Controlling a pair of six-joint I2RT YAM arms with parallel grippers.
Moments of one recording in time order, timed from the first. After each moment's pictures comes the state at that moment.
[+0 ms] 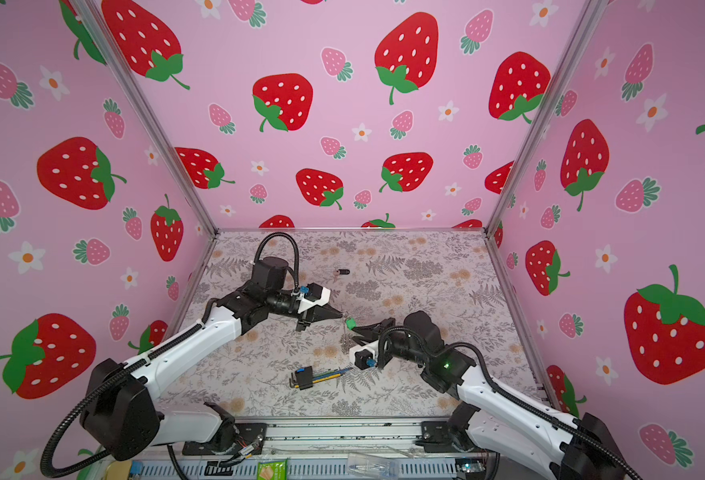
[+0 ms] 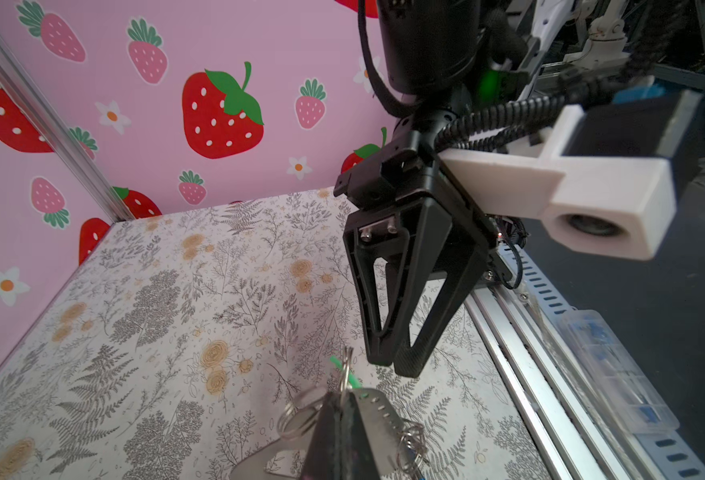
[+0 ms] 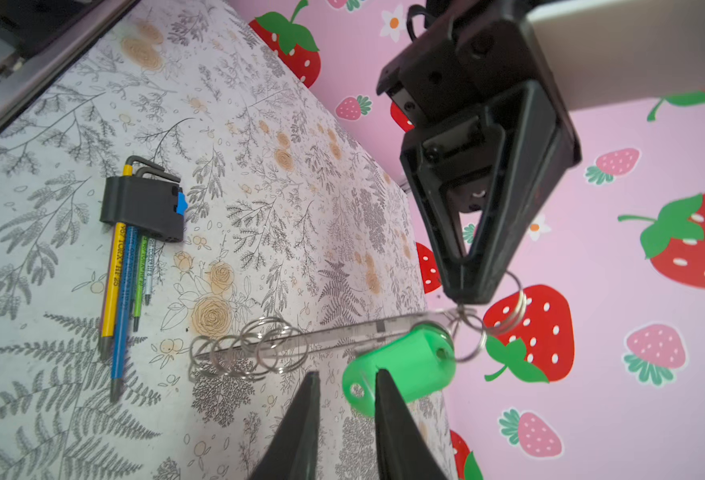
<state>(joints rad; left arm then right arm) -0.50 1.35 1.00 -0.23 1.05 0.70 0.86 0.87 0.49 0.12 -0.38 -0.98</state>
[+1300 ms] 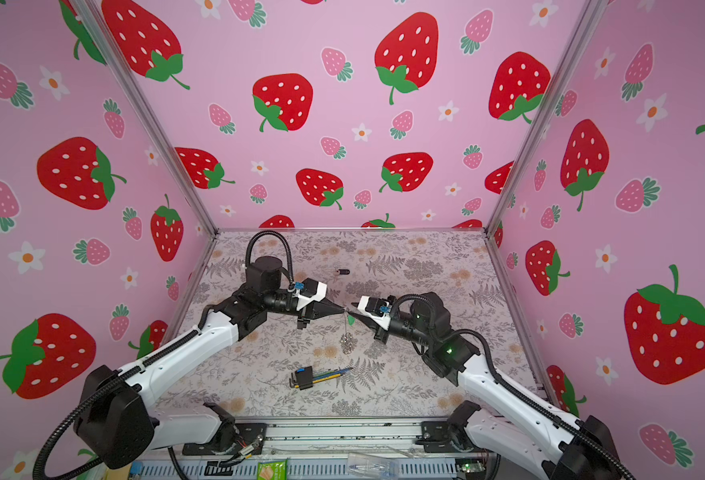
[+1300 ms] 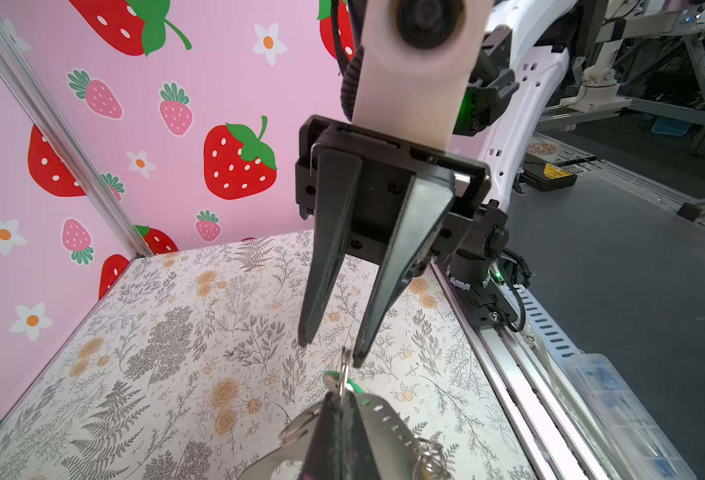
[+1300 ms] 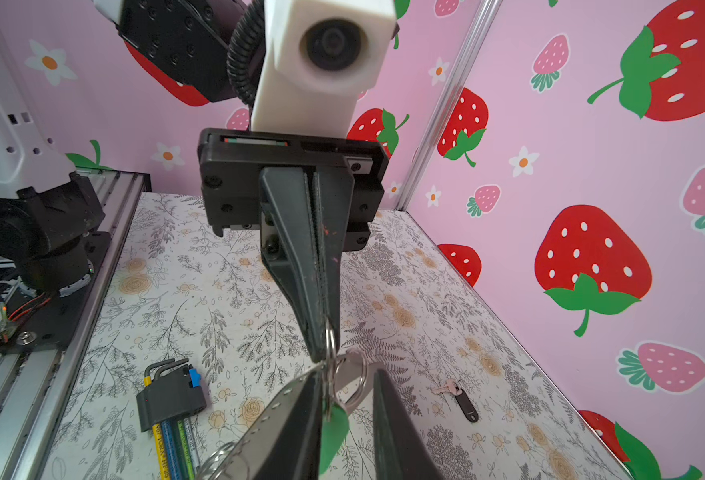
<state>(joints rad) -0.52 1.31 0.96 -0.06 1.06 0.55 0.78 0.94 0.64 0.19 -0.49 -0.38</state>
